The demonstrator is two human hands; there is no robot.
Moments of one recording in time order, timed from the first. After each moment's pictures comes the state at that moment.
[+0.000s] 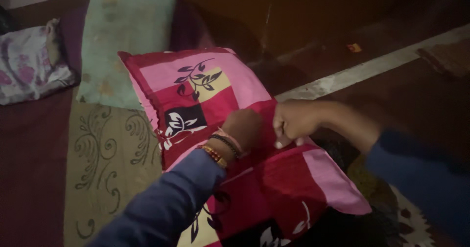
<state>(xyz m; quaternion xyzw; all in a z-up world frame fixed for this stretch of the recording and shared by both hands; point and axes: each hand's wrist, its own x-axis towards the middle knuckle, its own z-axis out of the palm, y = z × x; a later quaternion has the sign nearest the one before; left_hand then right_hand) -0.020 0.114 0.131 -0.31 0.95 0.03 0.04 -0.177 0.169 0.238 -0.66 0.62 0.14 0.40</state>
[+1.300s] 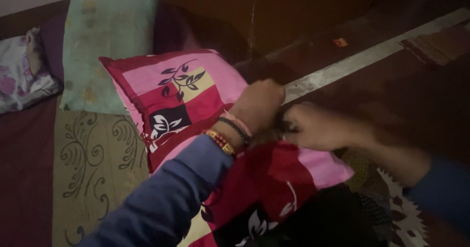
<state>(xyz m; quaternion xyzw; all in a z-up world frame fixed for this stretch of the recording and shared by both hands) -0.078 0.132 0.214 -0.23 0.96 0.03 -0.15 -0.205 0.236 0.260 -0.66 0.66 0.02 0.35</state>
